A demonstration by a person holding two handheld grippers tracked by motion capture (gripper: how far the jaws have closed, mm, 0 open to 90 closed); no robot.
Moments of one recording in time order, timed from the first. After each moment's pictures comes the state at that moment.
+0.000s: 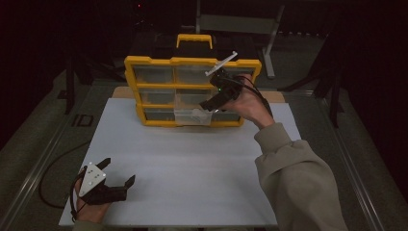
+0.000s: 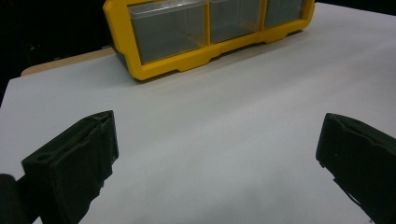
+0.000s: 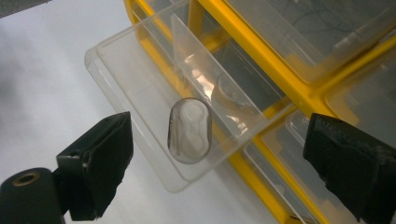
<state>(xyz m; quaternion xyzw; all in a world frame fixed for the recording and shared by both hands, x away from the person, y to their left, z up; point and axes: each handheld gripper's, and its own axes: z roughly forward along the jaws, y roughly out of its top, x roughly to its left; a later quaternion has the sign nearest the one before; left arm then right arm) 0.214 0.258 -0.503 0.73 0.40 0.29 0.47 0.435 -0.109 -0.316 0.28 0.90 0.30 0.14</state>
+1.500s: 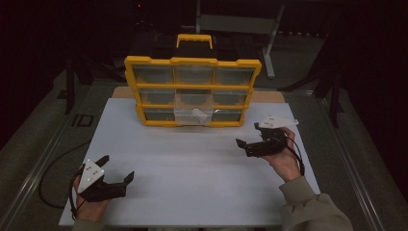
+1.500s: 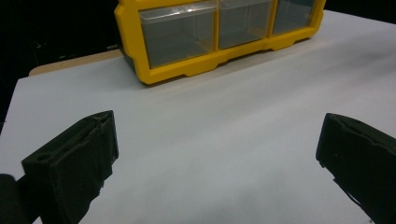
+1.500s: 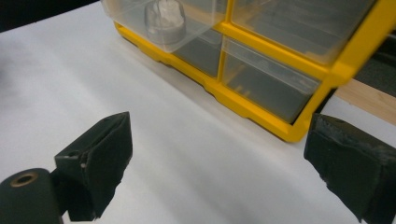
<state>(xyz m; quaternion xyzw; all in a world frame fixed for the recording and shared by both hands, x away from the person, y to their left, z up) 0.221 0.261 -0.498 0.72 0.42 0.30 0.47 0.329 -0.236 -0.418 0.34 0.81 0.44 0.20</state>
